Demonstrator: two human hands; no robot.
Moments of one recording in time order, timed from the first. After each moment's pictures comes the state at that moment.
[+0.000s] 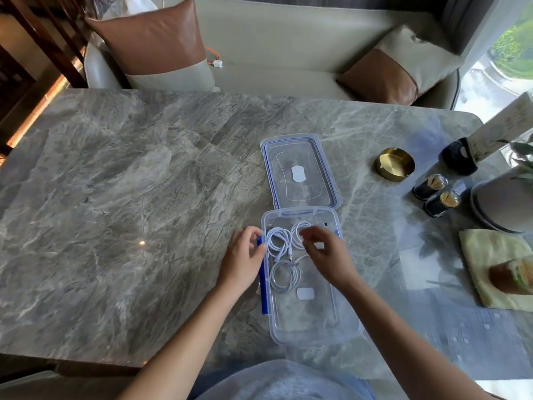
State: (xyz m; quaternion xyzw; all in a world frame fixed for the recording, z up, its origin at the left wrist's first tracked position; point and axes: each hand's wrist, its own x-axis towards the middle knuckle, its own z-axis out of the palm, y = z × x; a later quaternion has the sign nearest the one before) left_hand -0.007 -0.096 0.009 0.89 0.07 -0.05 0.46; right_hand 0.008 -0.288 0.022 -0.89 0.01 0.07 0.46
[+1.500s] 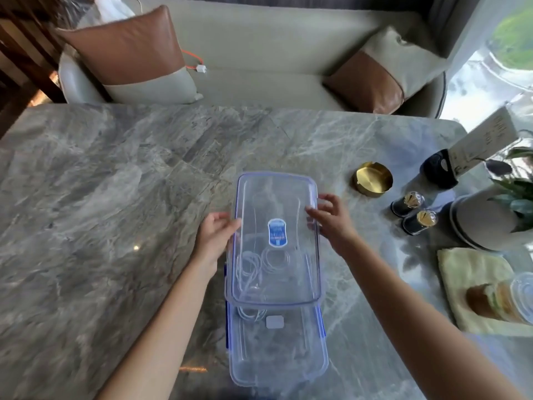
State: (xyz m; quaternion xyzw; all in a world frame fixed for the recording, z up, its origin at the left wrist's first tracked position) left_hand 0.085 -0.130 0.054 0.65 0.28 -0.10 0.70; right_hand 0.125 -0.358 0.047 -0.64 0.23 0.13 0.72
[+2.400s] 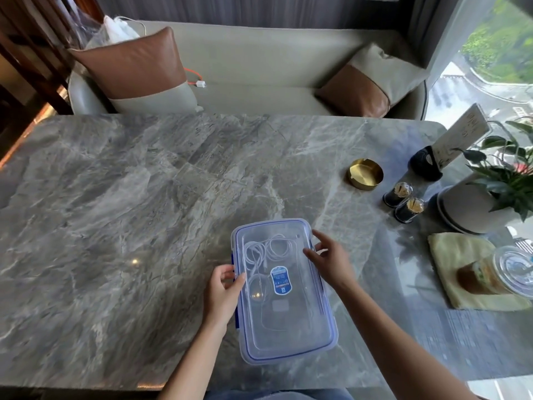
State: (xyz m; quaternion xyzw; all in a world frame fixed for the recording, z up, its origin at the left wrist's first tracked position) left_hand -0.038 -0.130 0.002 0.73 0.28 -0.08 0.62; right_hand 0.022 -0.357 0.005 -0.88 0.12 0.08 0.46
